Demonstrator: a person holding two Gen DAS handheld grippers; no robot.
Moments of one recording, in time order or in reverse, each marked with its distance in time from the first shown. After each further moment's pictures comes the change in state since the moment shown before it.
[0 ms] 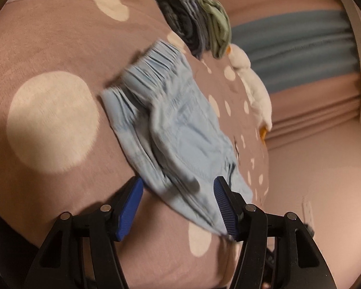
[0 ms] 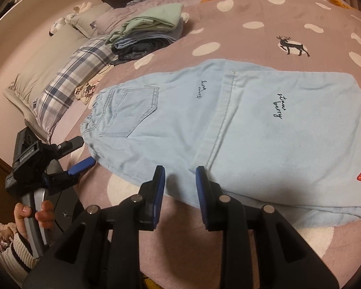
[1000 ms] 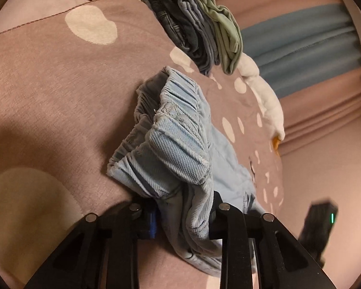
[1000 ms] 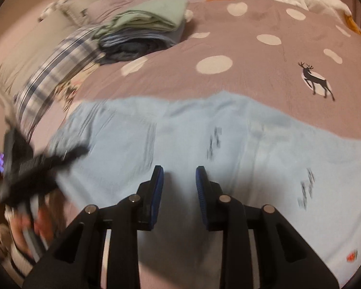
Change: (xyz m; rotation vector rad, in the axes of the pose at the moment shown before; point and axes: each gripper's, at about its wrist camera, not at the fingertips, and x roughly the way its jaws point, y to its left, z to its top) left arm 0.035 0.004 0.049 0.094 -0.037 0.076; right arm 0.072 0.017 0.090 -0.037 0.041 -0.142
